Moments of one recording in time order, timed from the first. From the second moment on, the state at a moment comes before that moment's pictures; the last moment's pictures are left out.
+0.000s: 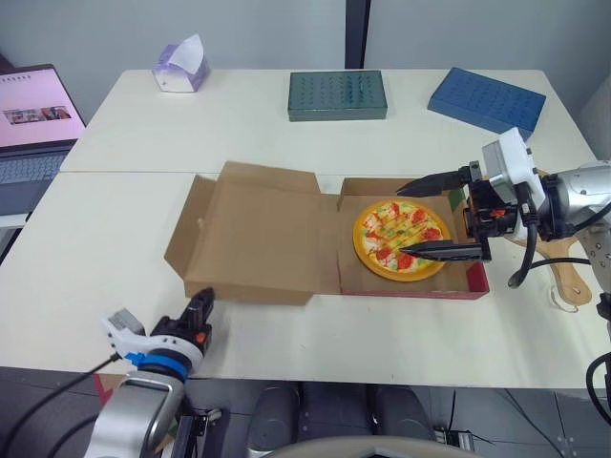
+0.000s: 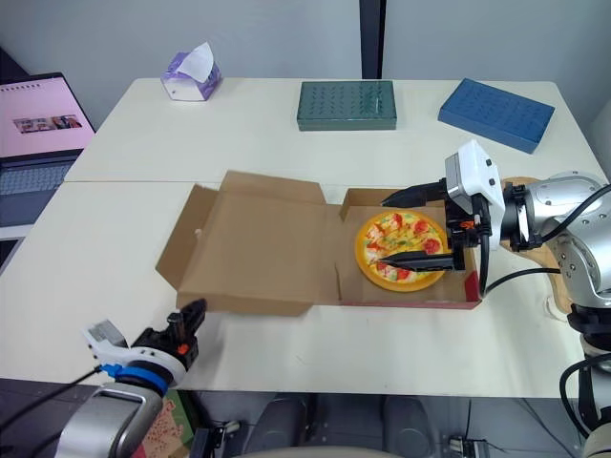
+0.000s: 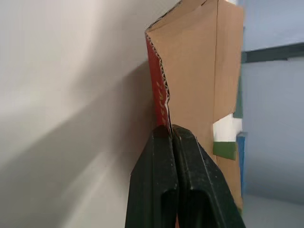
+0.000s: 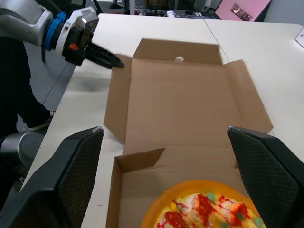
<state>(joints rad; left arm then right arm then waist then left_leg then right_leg) 0.44 0.24 0.27 -0.75 -1.78 0.32 0.53 -0.60 -0.89 0.01 -0.28 0.61 0.58 1.26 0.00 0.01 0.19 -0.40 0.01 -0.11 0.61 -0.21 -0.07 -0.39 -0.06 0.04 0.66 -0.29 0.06</state>
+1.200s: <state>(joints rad) 0.36 0.41 0.35 -0.51 -1.77 0.46 0.24 -0.58 -0.87 0.03 -0.32 0.57 0.59 1.20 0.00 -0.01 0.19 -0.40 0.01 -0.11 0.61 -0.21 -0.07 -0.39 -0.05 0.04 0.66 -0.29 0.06</state>
